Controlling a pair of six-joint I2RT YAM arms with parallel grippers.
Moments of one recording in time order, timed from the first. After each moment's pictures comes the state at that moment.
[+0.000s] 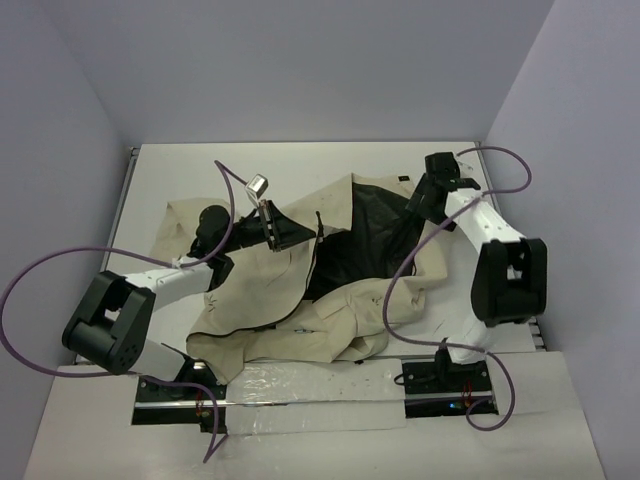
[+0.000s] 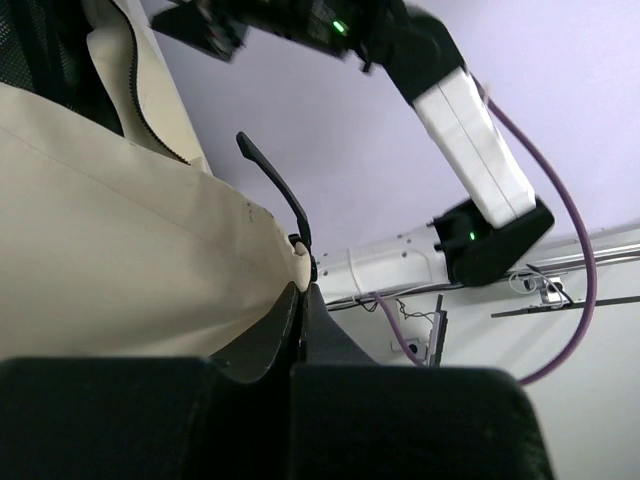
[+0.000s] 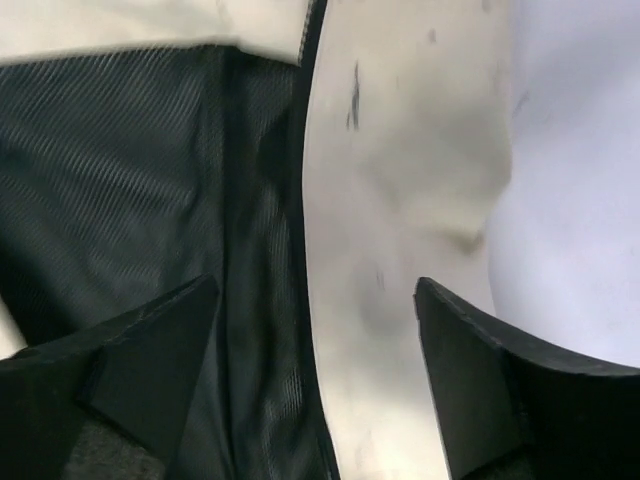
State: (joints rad) left arm -0.50 1.45 0.63 0.94 0.79 -1.40; right arm 0.06 1.59 1.19 -0.59 0.24 0.57
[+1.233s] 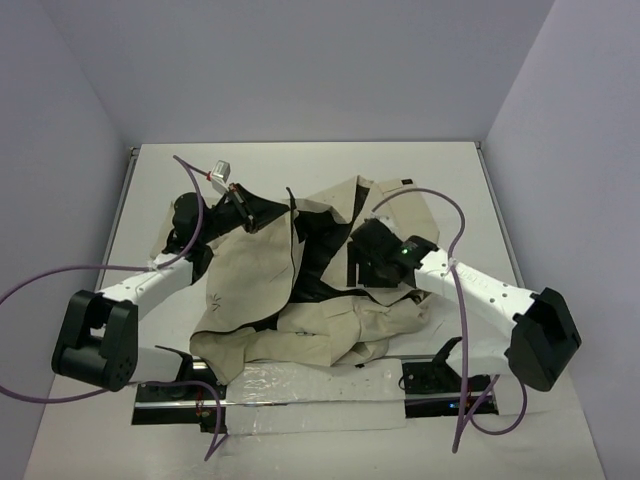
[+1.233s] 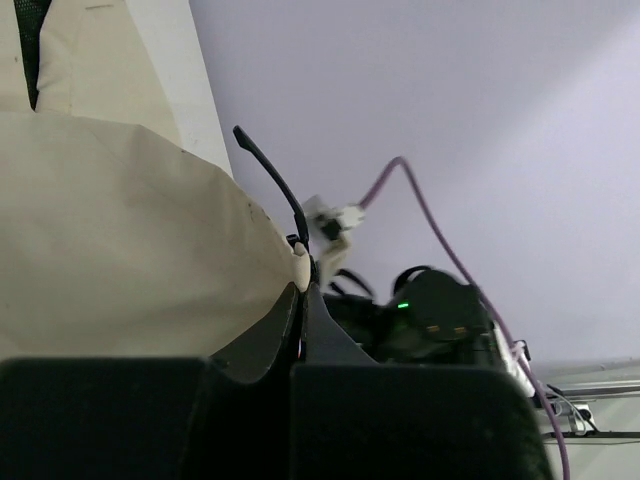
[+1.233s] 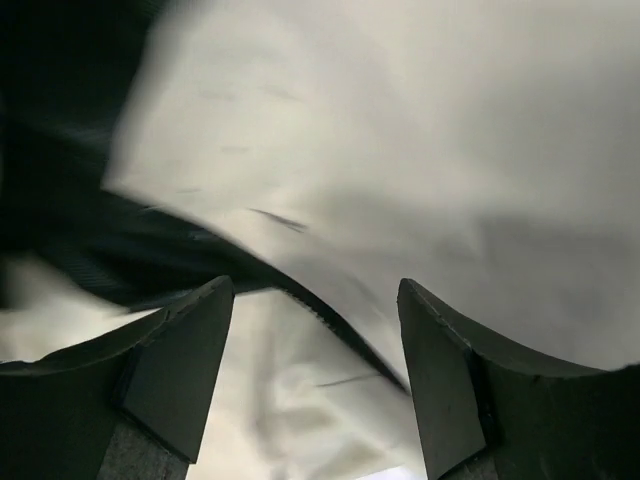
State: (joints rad) left arm -0.33 1.35 0.68 0.70 0.68 -1.34; right arm 0.74 1.27 0.90 -0.70 0.14 0.71
